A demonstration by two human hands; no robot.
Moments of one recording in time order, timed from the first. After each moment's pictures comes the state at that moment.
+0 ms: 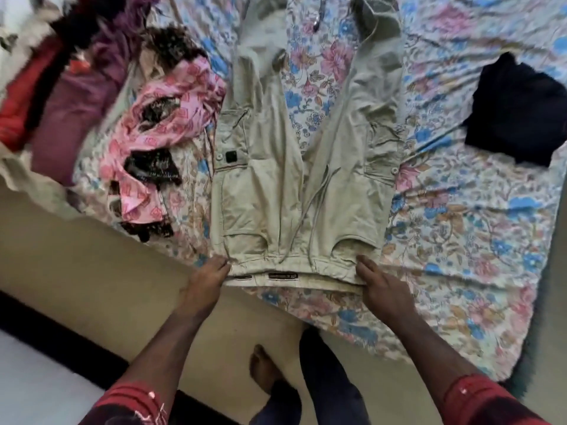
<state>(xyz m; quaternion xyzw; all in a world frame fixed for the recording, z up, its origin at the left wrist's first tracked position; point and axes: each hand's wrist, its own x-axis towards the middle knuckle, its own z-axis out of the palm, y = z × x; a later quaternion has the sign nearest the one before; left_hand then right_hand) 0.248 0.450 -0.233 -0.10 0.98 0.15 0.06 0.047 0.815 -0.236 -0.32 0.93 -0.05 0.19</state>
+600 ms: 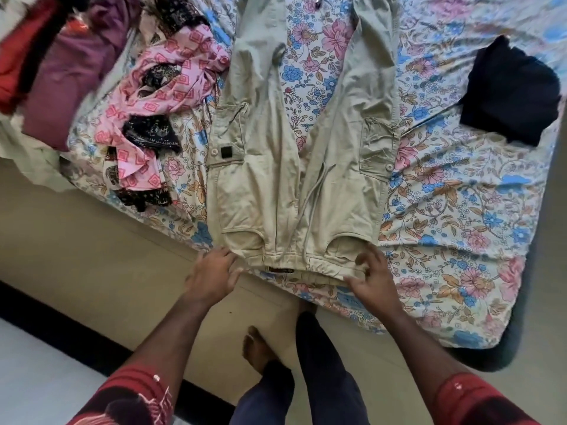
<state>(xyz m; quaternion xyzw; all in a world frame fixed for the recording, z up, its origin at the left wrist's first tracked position) 0.285 0.495 -0.237 -0.19 0.95 0.15 0.18 0.119 0.826 -0.235 -0.13 0.92 -0.28 0.25</state>
